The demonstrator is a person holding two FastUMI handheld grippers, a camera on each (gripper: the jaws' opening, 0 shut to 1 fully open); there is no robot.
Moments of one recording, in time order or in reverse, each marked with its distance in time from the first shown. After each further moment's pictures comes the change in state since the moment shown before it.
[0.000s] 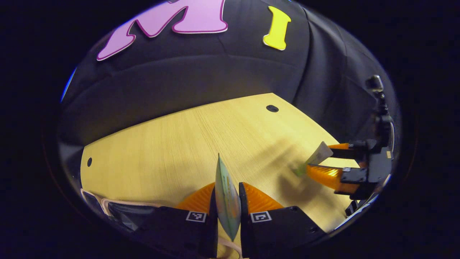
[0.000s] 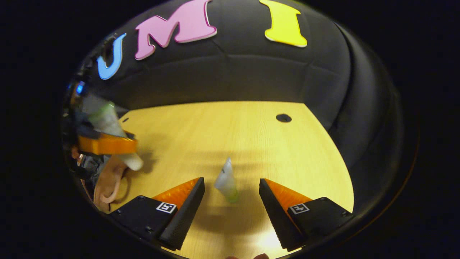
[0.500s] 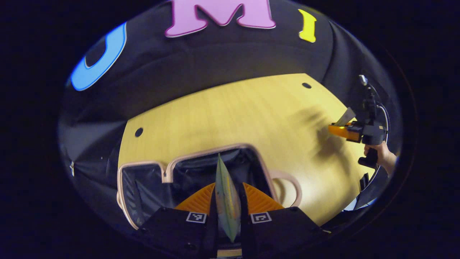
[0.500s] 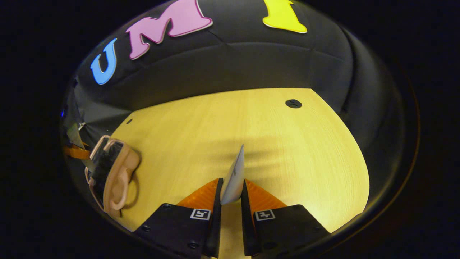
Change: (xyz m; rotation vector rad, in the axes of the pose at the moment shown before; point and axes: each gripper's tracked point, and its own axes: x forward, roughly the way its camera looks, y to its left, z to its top) left arm -0.138 0.151 -0.121 -0.115 0.374 0.232; right arm -0.023 0.044 0.007 0.063 0.010 0.101
